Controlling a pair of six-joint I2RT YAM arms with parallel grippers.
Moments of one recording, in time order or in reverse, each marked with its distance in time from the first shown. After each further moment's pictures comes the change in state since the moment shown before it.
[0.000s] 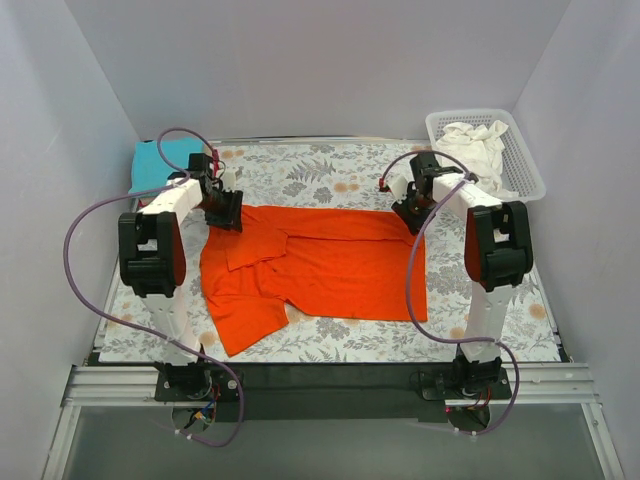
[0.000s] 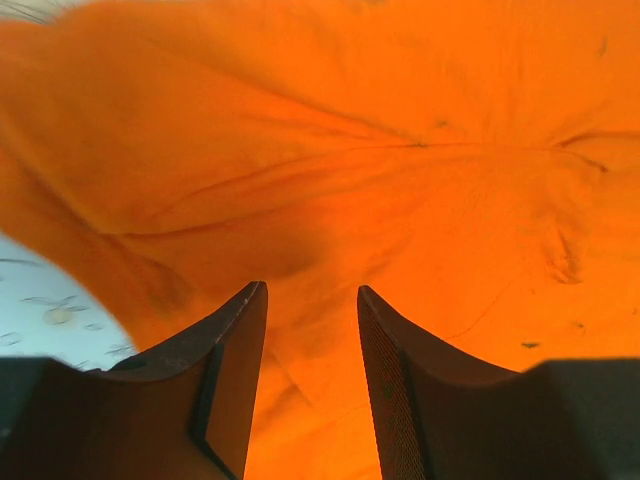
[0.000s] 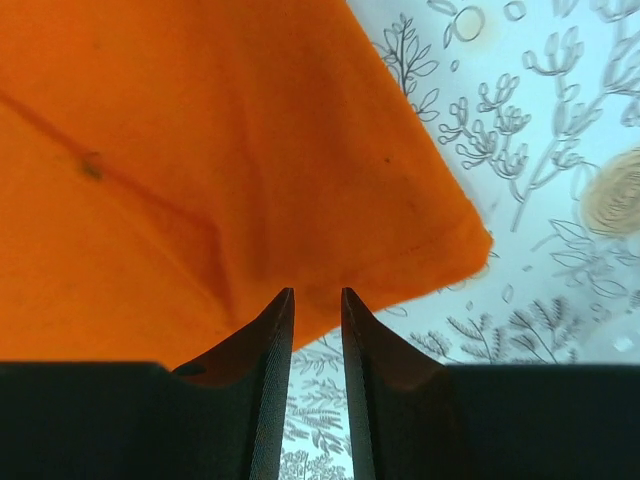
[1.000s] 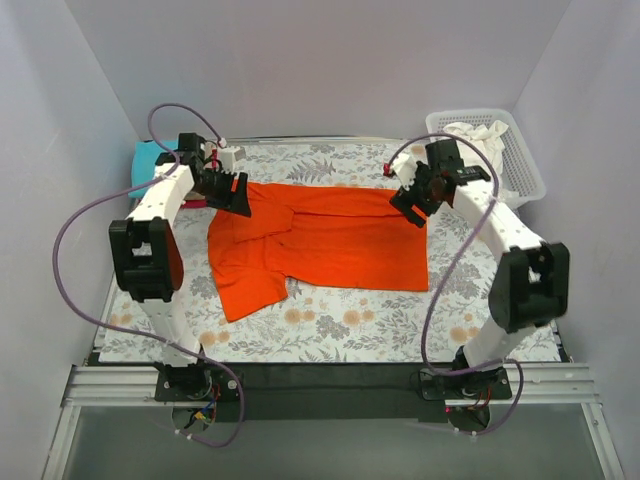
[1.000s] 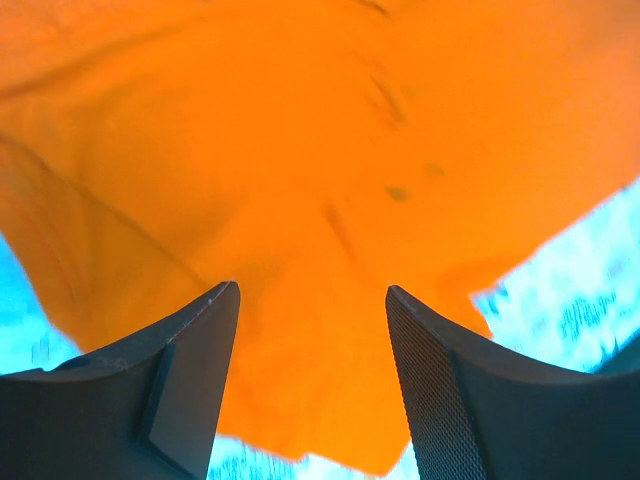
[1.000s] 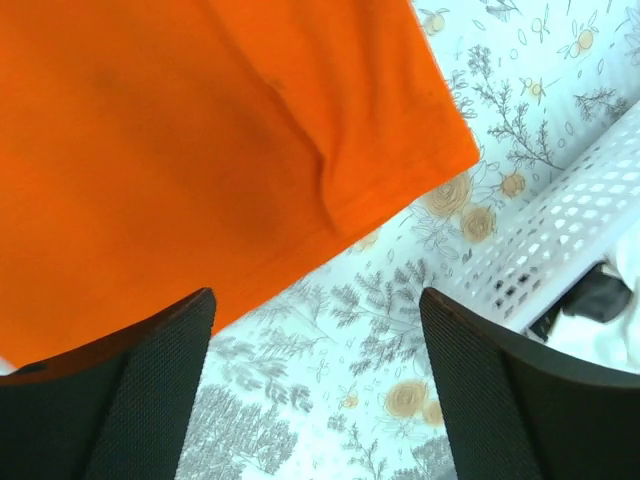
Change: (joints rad) left arm -0.008 0.043 0.204 -0.162 0.224 0.098; right arm 0.010 -0.209 -0.031 0.069 -0.003 -0.074
